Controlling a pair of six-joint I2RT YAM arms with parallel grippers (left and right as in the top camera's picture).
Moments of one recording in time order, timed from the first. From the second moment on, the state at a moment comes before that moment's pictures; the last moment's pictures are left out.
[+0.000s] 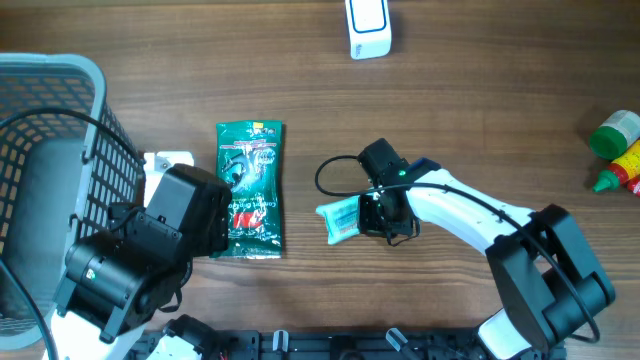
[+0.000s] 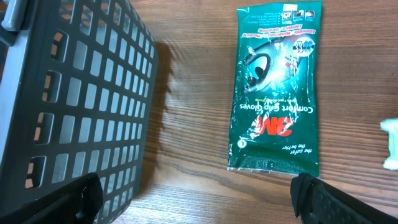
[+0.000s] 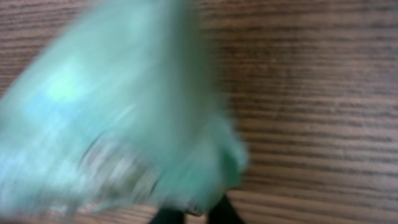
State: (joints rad) left arm -0.49 0.98 1.30 -1.49 -0.50 -0.43; right arm 0.57 1.74 0.91 -0.68 -0.24 0.65
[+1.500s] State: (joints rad) left arm -0.49 0.98 1.30 -1.49 -0.50 -0.43; right arm 0.66 1.87 1.16 -0.77 -0.17 1.58
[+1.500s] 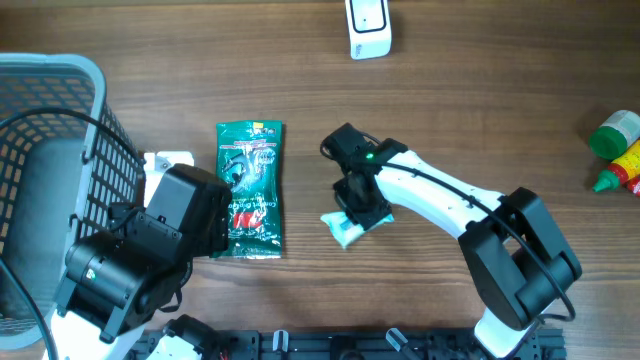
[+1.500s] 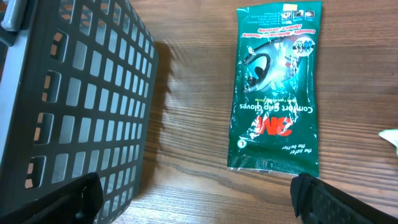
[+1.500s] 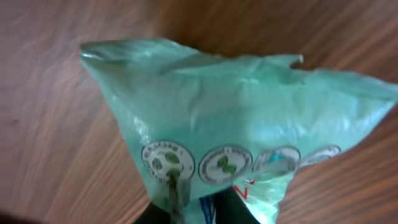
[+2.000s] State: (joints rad) left arm -0.49 0.98 1.30 -1.49 -0.50 -0.43; right arm 0.54 1.59 1.18 -0.46 -0.70 0.62
